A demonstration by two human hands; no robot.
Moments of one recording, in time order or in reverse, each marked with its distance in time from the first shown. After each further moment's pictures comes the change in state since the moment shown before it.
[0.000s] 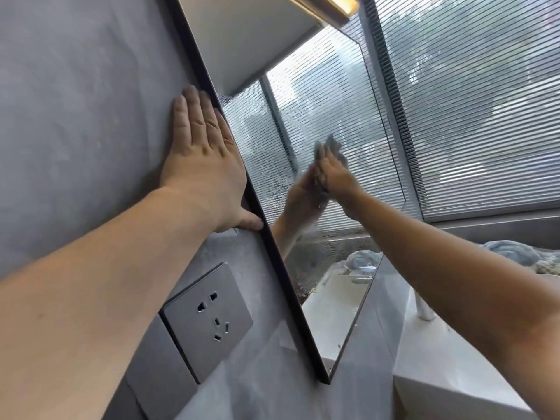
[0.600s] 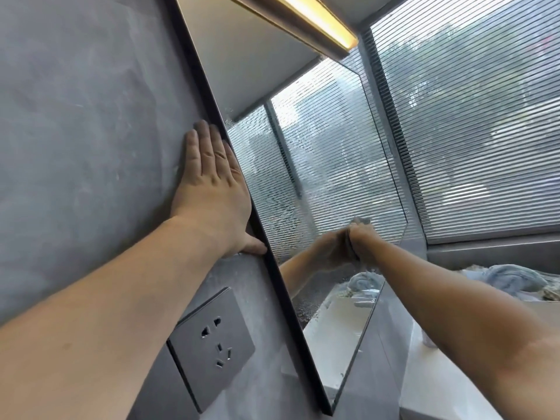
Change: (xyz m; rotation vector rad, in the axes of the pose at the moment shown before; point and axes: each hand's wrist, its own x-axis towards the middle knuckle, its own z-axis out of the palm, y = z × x) left_hand 0.000 -0.002 -0.001 0.023 -0.010 0.007; right_hand -0.008 0.087 -0.019 -0.147 0.103 0.545
